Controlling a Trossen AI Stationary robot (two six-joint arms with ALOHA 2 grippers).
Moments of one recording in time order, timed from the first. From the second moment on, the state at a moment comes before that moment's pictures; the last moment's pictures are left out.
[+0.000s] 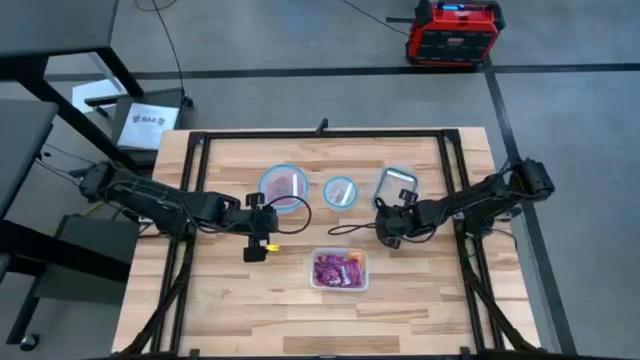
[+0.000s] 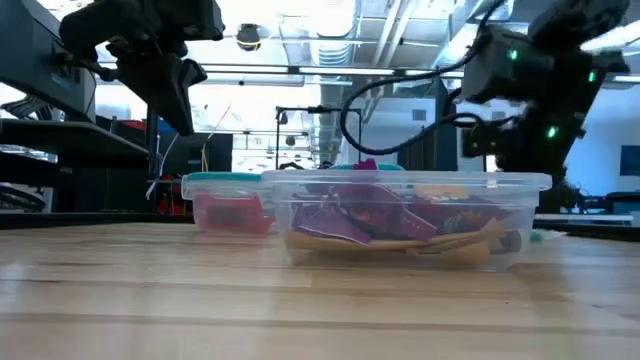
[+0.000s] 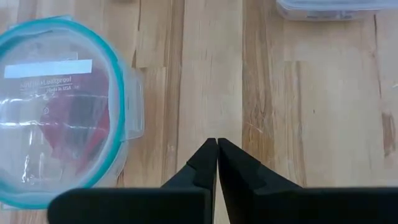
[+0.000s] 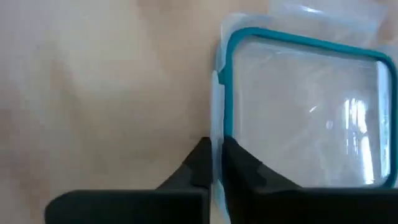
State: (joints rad) left arm -0.22 1.26 0.91 -0.63 -0.30 -0.12; right arm 0.17 1.47 0.71 -0.65 0.45 0.50
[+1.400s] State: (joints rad) left arm -0.16 1.49 0.91 0.32 -0.11 -0.14; right arm 0.73 1.26 1.61 -1.08 0.74 0.81
